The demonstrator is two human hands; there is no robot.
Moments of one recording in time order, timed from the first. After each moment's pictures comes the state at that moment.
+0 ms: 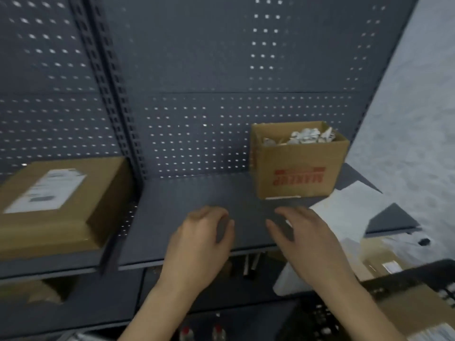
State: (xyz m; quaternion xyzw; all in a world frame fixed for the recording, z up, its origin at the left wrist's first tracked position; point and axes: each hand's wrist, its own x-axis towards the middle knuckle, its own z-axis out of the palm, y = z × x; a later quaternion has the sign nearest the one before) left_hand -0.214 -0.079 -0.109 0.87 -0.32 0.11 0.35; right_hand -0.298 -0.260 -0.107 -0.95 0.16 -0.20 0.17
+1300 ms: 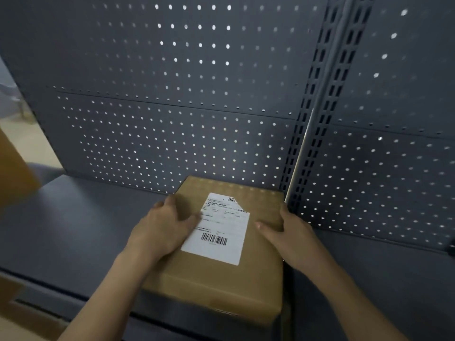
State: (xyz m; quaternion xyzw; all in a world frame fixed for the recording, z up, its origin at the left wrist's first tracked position) left_hand 0.048 0.235 -0.101 0.97 0.06 -0.04 0.25; right_hand 0.020 -0.014 -0.110 -0.92 0.05 0.02 0.39
